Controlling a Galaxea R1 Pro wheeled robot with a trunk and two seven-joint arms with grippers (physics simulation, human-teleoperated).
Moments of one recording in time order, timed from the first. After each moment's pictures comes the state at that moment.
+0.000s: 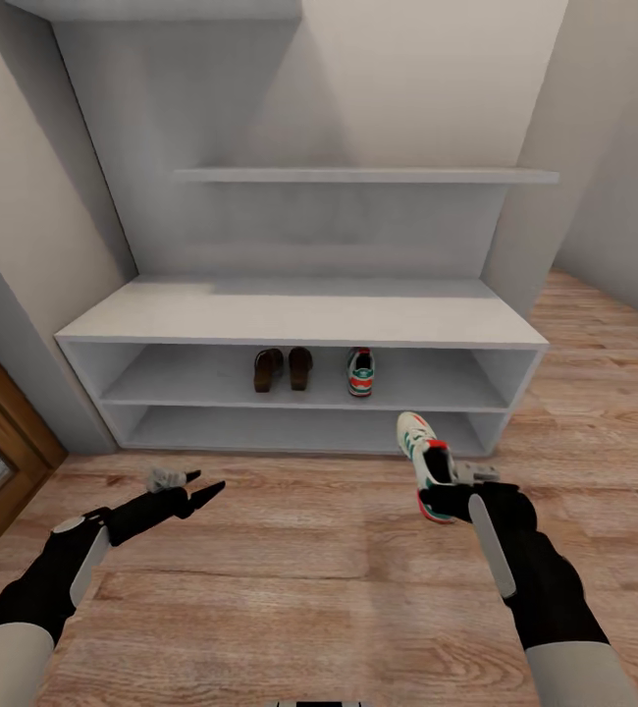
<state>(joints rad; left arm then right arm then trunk) -0.60 0.22 0.16 -0.82 0.16 0.16 -0.96 -0.53 -0.02 -0.02 -1.32 -0.18 0.98 -0.15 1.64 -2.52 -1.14</state>
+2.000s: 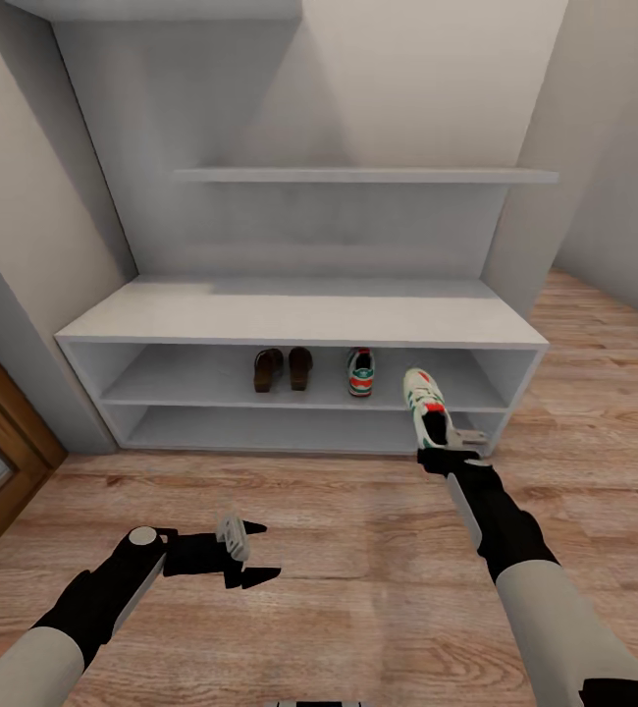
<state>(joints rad) -0.59 0.21 -0.33 -0.82 0.06 0.06 -1.05 -0.75 -0.01 -0.03 -0.88 -0.04 0.48 -0.15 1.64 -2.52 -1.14</state>
